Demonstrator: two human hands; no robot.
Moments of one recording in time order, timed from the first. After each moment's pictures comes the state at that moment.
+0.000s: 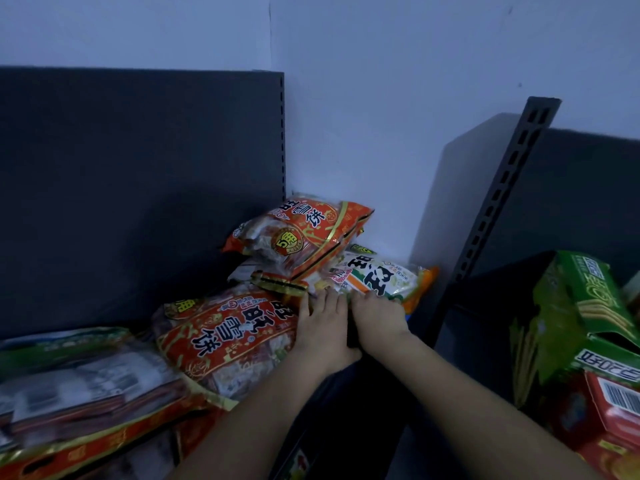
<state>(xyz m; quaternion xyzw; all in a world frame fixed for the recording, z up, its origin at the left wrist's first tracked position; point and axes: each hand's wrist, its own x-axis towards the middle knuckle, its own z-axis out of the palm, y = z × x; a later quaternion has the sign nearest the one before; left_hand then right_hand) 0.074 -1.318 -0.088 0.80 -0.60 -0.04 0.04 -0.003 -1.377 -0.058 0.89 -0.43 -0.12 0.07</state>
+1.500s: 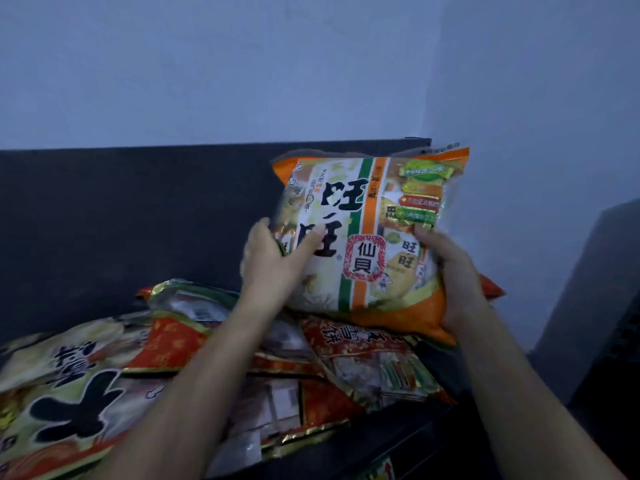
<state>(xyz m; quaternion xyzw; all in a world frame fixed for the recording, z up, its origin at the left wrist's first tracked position) 0.134 -1.126 0.063 0.80 -0.21 0.06 0.56 0.022 -1.292 0.072 0.52 -0.11 0.26 -0.81</state>
